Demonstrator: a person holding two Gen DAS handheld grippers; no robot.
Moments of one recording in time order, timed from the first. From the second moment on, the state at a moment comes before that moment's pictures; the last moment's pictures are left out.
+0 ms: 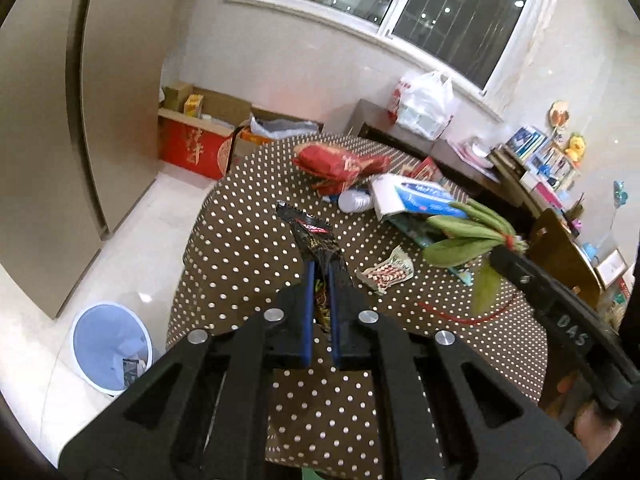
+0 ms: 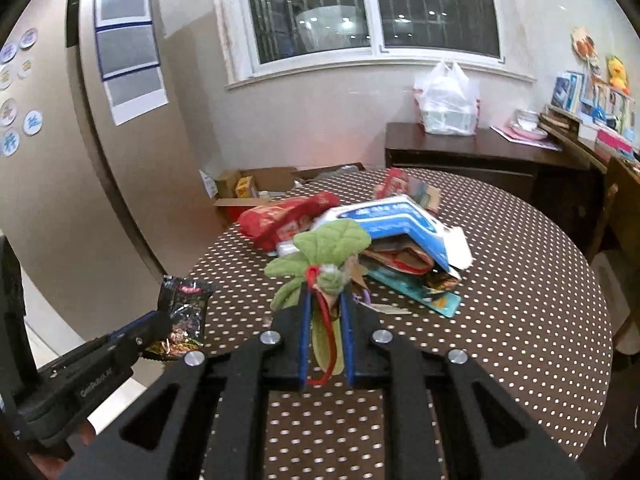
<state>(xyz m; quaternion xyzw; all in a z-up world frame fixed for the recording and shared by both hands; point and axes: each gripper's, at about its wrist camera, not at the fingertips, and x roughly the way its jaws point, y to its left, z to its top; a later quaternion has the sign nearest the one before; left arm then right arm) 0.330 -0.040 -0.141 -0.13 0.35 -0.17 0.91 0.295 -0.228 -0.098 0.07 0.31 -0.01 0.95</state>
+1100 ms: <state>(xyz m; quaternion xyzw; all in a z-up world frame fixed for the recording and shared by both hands) 0.304 0.261 -0.229 -0.20 0.37 0.14 0.90 0.383 0.129 -0.187 -0.03 0.39 0.29 0.87</state>
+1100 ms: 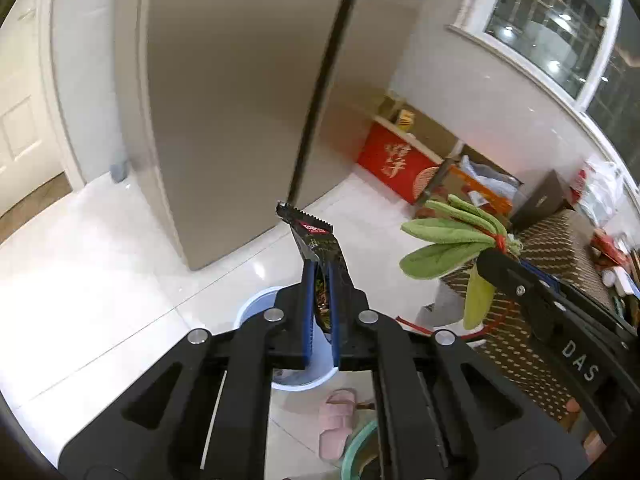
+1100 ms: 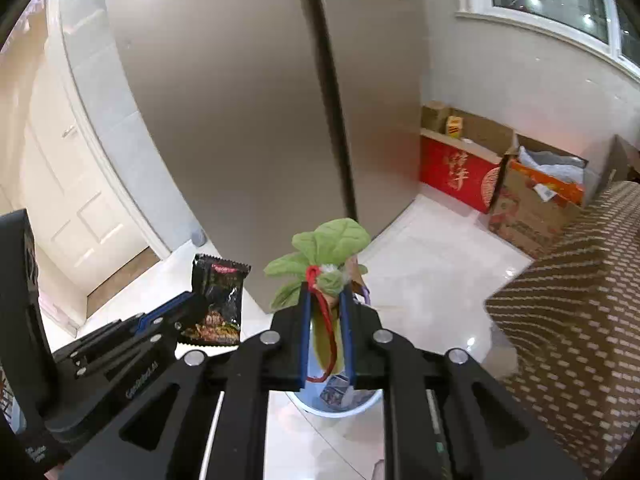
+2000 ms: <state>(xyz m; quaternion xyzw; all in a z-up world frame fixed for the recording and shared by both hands) 0.344 0.261 -0.259 -0.20 0.41 0.11 0.88 0.386 0.123 -0.202 -0.06 0.36 0.23 0.90</state>
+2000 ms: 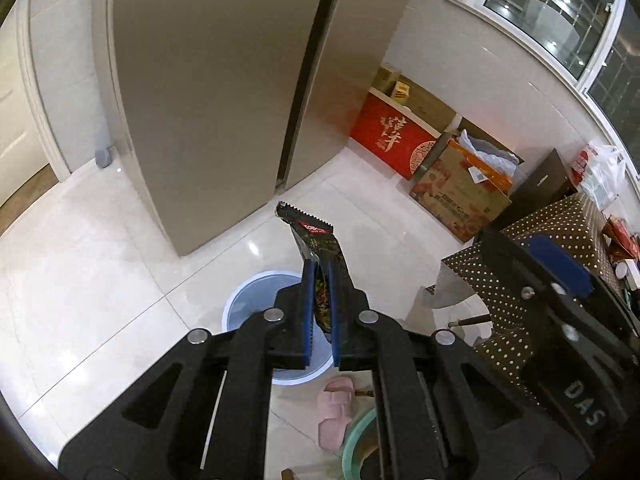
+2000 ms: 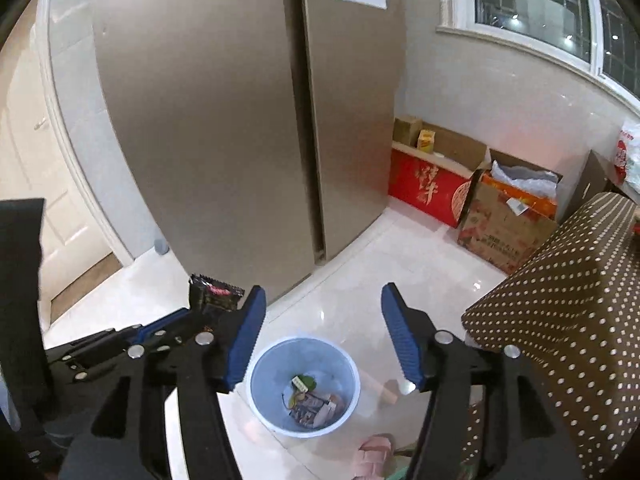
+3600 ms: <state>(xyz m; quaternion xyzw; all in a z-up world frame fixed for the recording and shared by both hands) 0.318 -0.055 -0.154 -0.03 0.36 -0.10 0.93 0.300 -0.216 -0.121 0.04 0.29 -0.02 0.96</state>
